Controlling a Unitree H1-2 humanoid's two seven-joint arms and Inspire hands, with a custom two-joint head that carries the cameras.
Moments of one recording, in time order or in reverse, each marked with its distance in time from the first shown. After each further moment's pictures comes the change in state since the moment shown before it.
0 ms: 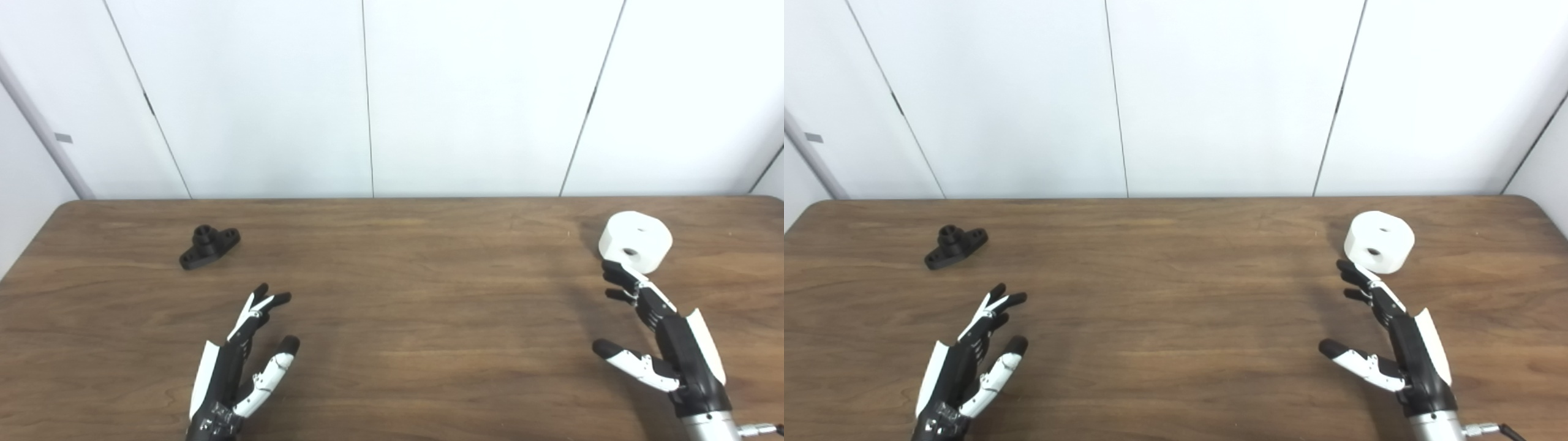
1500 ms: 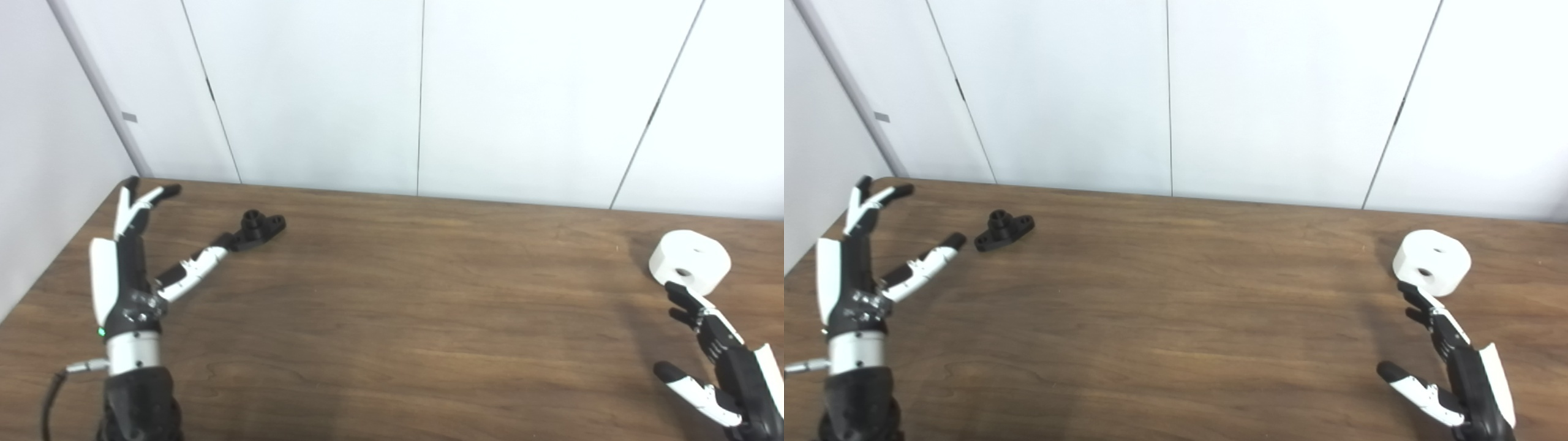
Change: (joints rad) left arm -0.231 0.115 0.302 -0.185 0.201 0.369 0.188; right arm 0.005 -0.014 -0.015 0.020 0.047 -0.002 0.013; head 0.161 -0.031
